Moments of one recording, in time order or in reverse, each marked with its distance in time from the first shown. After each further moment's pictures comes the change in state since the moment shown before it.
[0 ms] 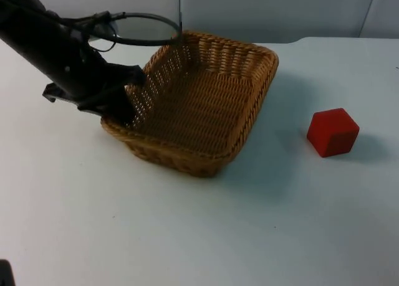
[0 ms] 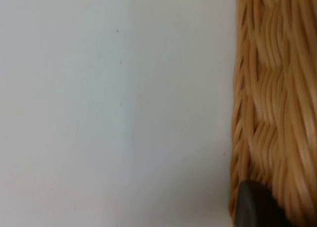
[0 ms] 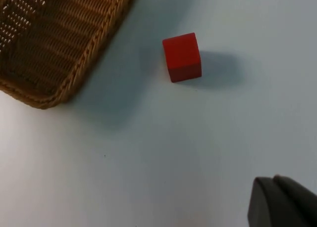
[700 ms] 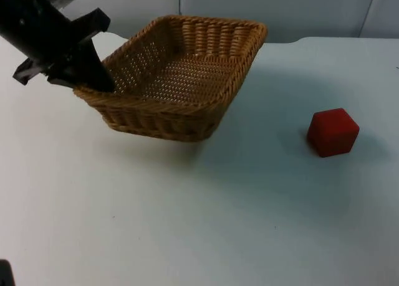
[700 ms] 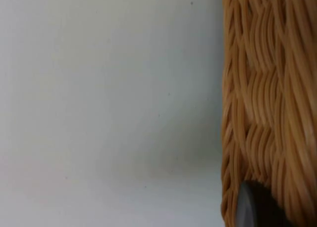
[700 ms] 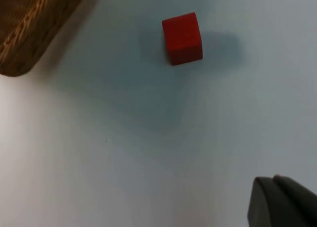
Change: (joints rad) right arm 0.000 0.000 0.000 0.000 0.043 0.017; left arm 0.128 -0.073 -0.049 -0.030 0.333 -0.097
